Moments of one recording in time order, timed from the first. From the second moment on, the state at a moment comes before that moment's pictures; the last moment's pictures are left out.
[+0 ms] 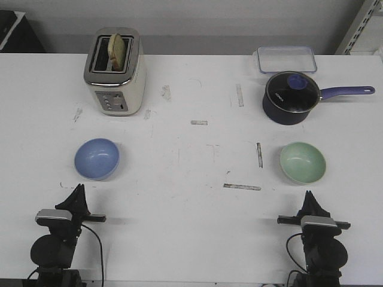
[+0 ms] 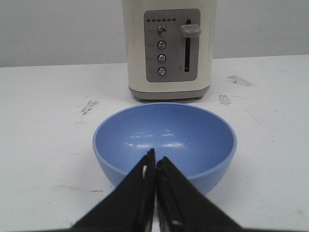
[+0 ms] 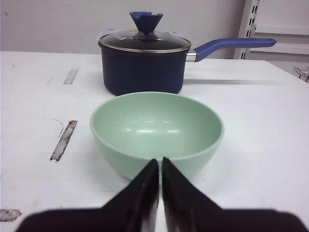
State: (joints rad) left arm -0.01 0.01 0.03 0.07 0.01 0.04; right arm -0.04 0.00 0.01 -0.12 0.06 -0.02
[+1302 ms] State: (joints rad) left arm -0.01 0.01 0.03 0.07 0.01 0.04; right arm -0.04 0.00 0.02 0.04 0.05 0.02
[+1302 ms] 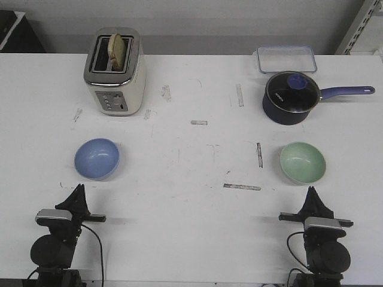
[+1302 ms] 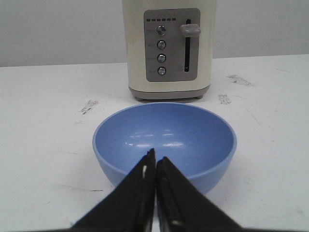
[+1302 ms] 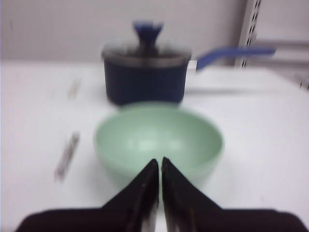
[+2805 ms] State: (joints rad) left arm -0.01 0.01 0.03 0.07 0.01 0.04; right arm -0.34 1.40 0.99 -0.60 -0.13 -0.09
